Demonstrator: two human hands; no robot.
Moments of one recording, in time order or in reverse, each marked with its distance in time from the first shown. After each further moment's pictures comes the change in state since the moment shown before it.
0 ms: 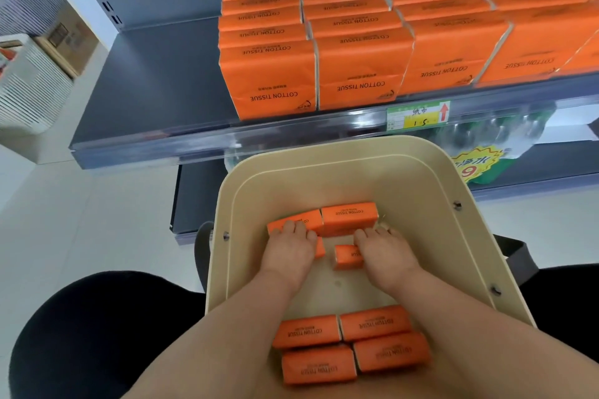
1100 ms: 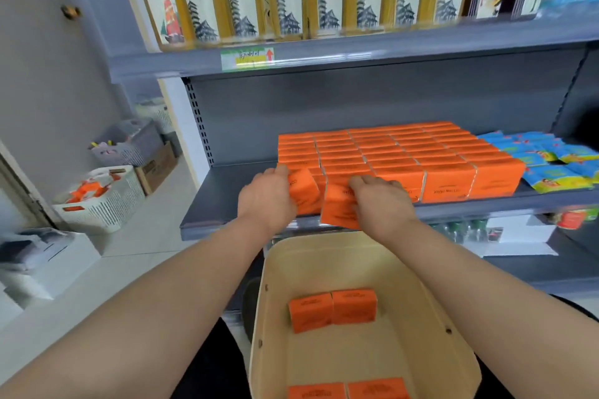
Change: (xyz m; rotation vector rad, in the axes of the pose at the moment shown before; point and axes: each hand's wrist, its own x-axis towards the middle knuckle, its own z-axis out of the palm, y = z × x) left_hand -0.100 -0.065 -0.231 -0.389 0.684 -0.269; right_hand -0.098 -0.004 -0.234 -0.047 0.694 0.101
